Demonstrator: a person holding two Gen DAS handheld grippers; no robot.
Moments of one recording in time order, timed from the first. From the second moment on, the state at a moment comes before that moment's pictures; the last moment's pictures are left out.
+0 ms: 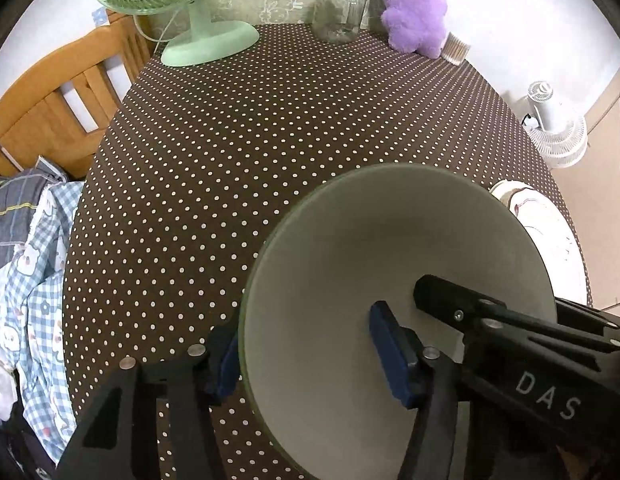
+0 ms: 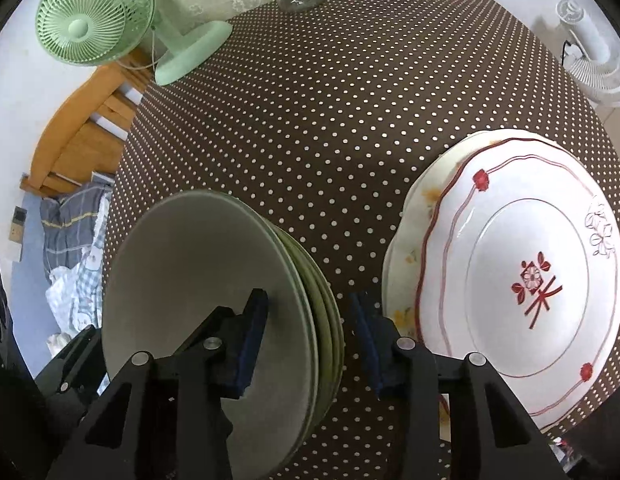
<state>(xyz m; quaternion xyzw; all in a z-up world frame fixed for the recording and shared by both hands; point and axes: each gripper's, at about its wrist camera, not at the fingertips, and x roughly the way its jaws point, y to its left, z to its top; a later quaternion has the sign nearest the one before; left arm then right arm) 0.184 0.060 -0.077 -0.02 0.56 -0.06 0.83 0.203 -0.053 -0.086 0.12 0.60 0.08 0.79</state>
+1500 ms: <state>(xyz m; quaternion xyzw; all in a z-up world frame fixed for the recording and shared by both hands) 0.152 0.038 -0.020 -0.02 0.52 -0.09 0.85 0.166 -0.068 -0.028 0.10 0.55 0.07 0.83</state>
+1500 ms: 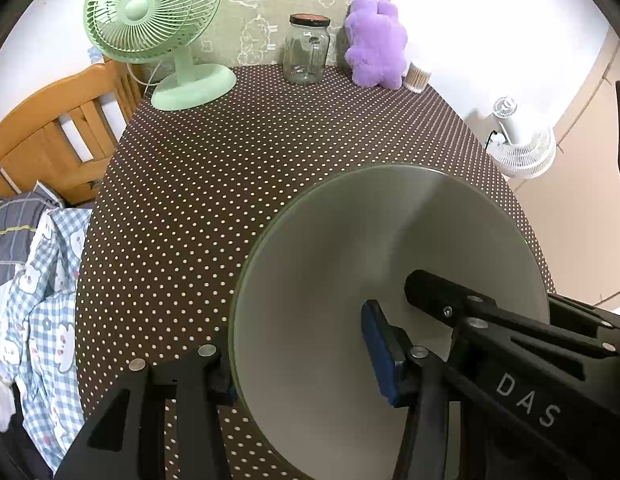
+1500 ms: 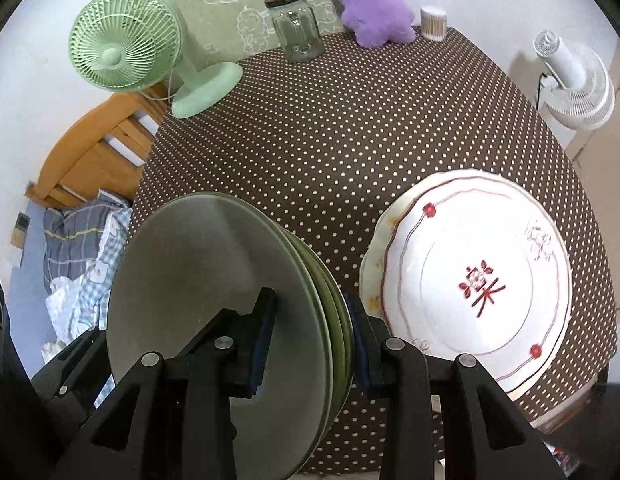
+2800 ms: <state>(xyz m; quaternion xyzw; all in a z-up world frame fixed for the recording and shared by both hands) 0.164 -0.102 -0.028 -0.04 0.52 -0.07 0.85 0.177 -0.204 -0.020 0.09 0.55 0.08 0.83</state>
